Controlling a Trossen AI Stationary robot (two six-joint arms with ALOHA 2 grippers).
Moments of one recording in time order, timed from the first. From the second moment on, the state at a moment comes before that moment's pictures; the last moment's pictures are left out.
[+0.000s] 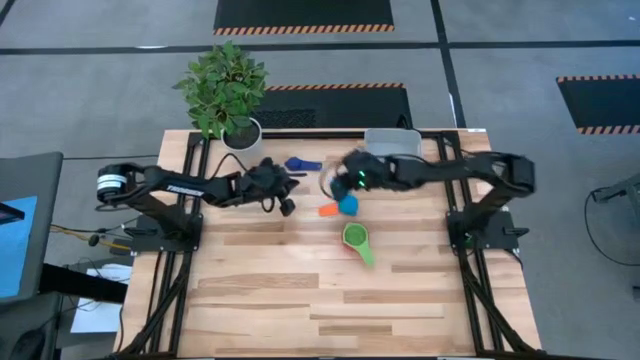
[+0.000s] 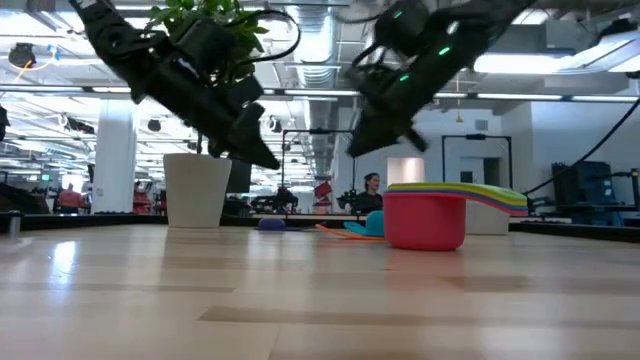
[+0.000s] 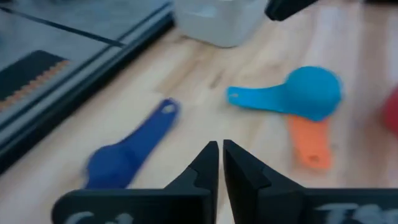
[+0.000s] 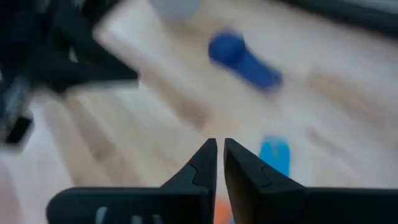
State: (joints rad) left arm 0.25 1.43 0.56 0.36 -0.24 -0.08; right arm -0.25 1.61 1.00 -0.07 0.17 0.59
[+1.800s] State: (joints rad) left arm 0.45 1.62 0.51 0.53 -0.15 0.01; right arm -0.37 2.15 1.57 -0.74 -0.07 0.38
